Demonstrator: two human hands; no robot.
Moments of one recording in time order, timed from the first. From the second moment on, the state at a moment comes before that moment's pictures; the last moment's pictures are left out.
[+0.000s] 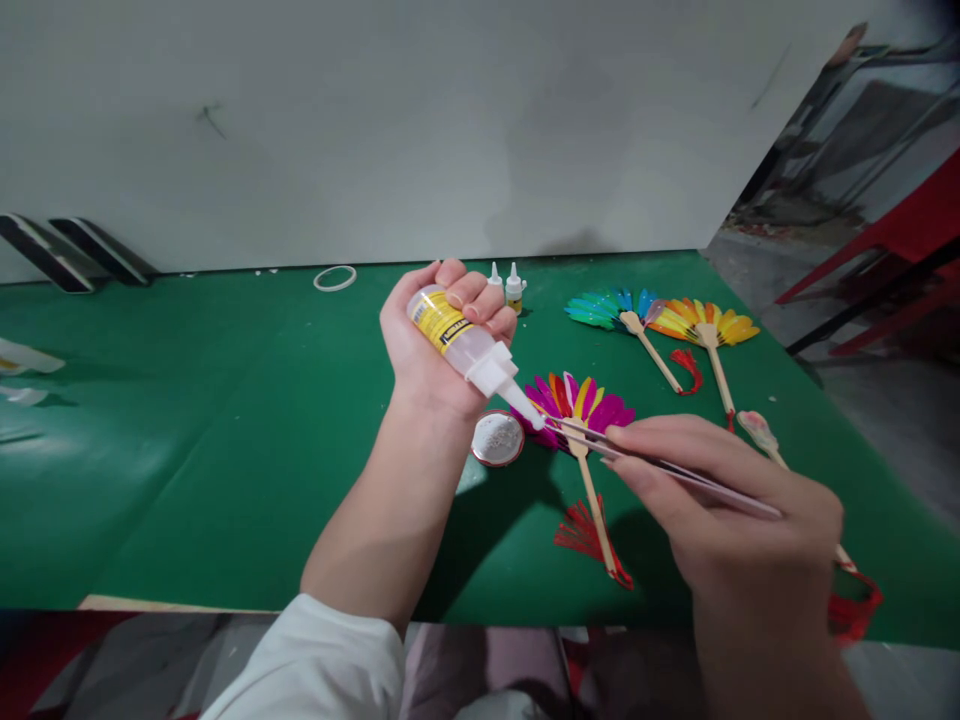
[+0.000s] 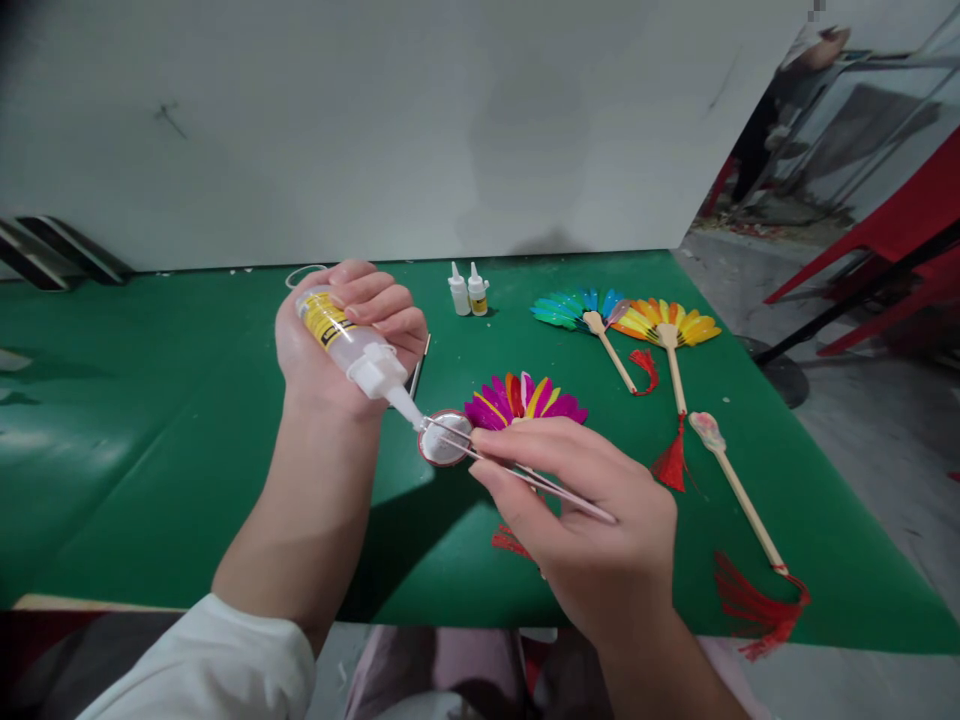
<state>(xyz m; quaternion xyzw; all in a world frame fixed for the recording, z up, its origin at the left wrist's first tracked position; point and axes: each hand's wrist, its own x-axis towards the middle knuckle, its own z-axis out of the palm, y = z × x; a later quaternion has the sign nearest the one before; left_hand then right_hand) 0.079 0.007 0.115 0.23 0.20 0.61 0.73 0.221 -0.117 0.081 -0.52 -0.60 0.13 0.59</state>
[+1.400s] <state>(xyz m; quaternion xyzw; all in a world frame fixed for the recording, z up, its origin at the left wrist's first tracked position) 0.080 0.004 0.116 0.26 0.15 0.61 0.74 0.225 -0.107 0.065 -0.46 -0.52 0.35 0.63</state>
